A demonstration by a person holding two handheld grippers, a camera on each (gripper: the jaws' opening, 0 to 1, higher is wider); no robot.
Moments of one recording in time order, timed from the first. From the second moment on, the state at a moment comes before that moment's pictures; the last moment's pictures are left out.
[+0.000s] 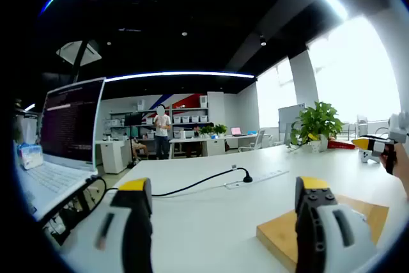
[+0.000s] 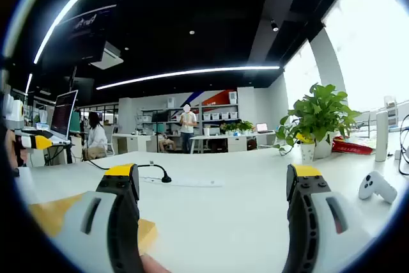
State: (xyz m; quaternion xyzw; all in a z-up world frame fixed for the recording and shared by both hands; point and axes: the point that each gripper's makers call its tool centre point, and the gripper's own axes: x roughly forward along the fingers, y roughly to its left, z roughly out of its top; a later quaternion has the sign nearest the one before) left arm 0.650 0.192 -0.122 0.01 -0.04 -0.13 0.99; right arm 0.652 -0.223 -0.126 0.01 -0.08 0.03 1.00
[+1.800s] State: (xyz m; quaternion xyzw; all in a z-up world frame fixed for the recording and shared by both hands) left arm 0.656 0.200 -0.130 0.00 -0.03 -0.12 0.99; right arm 0.657 -0.211 -0.142 0.03 -0.04 0.06 1.00
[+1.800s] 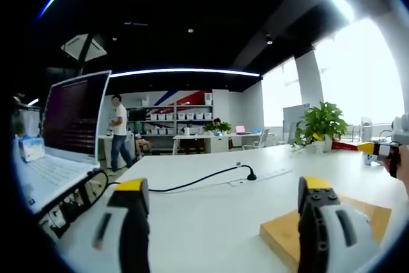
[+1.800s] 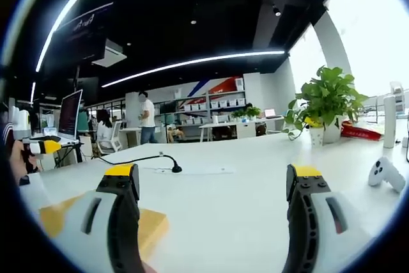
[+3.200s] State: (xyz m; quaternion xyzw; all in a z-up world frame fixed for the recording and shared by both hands) left arm 0.651 0.148 -0.136 0.00 -0.03 -0.21 0.98; right arm 0.657 -0.207 -0.147 0.03 -0.03 0.07 1.00
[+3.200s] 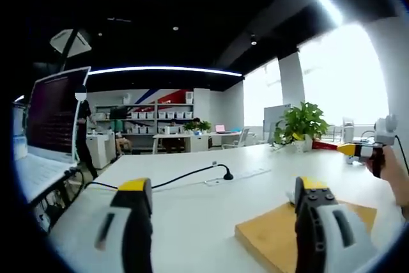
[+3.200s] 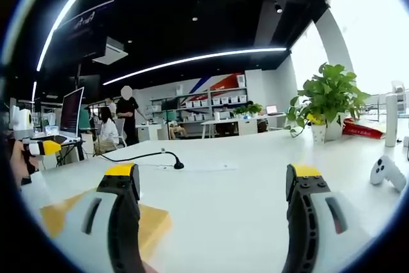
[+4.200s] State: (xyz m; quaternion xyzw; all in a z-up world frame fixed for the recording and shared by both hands) left arm 0.591 -0.028 -0.227 0.03 0.14 -0.48 0.87; right arm 0.661 -0.164 -0.170 -0.01 0.03 0.15 0.99
